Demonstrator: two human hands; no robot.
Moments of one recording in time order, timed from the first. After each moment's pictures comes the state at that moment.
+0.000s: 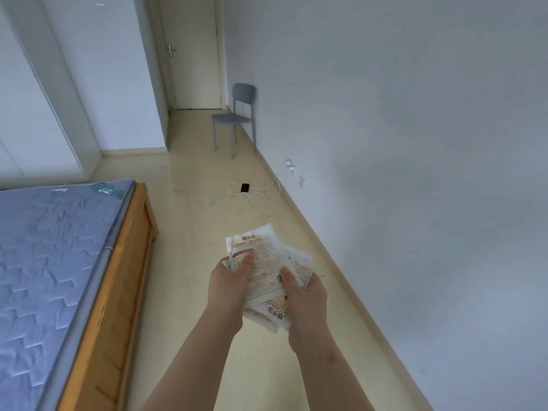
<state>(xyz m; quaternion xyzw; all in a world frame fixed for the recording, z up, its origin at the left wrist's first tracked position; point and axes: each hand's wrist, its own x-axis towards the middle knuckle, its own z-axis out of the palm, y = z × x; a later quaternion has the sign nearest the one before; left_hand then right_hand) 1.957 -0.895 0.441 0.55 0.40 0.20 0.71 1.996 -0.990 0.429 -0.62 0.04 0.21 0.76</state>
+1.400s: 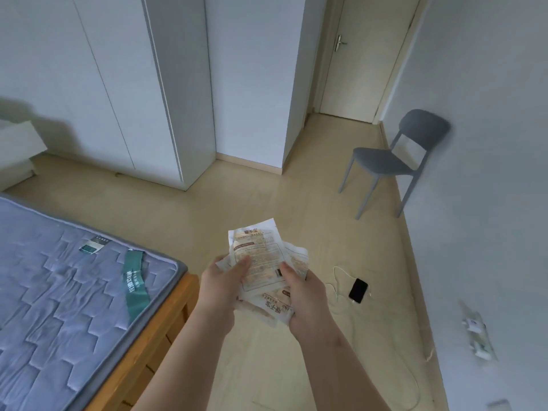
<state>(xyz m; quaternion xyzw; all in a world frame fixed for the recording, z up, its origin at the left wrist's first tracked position) 2.531 -0.097 0.415 0.32 0.53 0.40 0.67 2.633 -0.151 0.416 -0.59 -0.08 0.50 0.62</state>
